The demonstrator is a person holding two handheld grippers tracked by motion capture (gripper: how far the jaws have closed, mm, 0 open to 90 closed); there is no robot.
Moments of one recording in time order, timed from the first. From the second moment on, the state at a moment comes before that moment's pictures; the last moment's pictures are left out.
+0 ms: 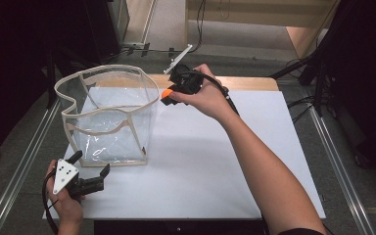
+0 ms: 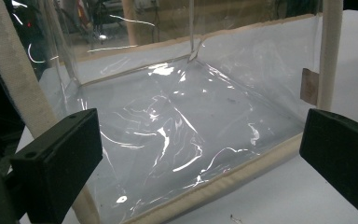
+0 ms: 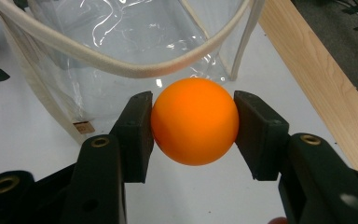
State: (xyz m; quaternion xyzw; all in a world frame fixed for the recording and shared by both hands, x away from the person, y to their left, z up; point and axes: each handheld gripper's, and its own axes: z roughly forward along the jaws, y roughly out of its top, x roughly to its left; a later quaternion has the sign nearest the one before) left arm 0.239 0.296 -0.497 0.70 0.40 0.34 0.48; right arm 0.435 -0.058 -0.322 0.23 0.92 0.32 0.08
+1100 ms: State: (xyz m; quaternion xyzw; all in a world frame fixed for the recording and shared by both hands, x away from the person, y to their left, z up) left arm 0.239 0.295 -0.497 0.70 0.39 0.34 0.48; right arm 0.437 -0.051 -0.289 0.21 0.92 0.32 0.08
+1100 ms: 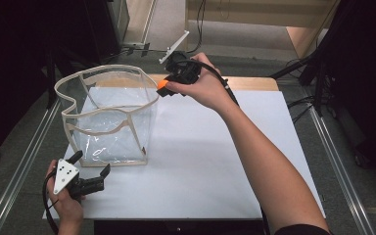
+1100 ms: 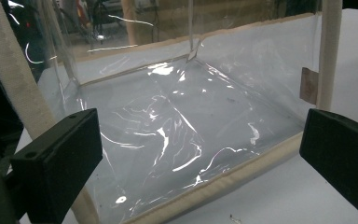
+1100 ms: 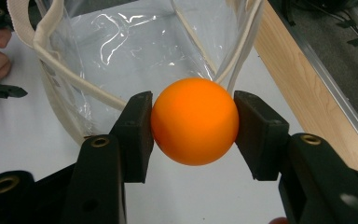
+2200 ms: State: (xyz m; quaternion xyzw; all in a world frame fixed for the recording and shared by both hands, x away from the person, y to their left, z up) left arm 0.239 0.295 -0.497 0.70 0.39 0.34 0.48; right arm 0.438 -0.032 -0.288 0.20 0.92 0.32 0.08
